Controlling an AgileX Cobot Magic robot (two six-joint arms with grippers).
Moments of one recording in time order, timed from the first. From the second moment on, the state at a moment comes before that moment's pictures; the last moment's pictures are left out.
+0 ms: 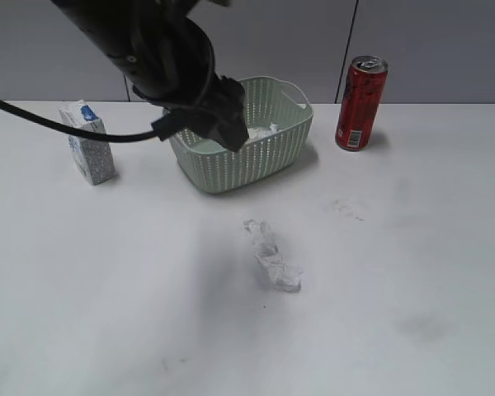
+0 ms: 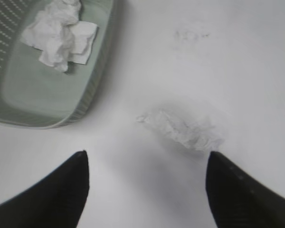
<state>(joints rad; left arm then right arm) -0.67 1.74 -1.45 -0.29 0.85 0.42 0.07 0.00 -0.42 0.03 0.94 -0.08</state>
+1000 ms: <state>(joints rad) -0.79 2.17 -1.45 -0.27 0.63 0.42 0.08 0.00 -0.42 0.03 0.94 -0.08</state>
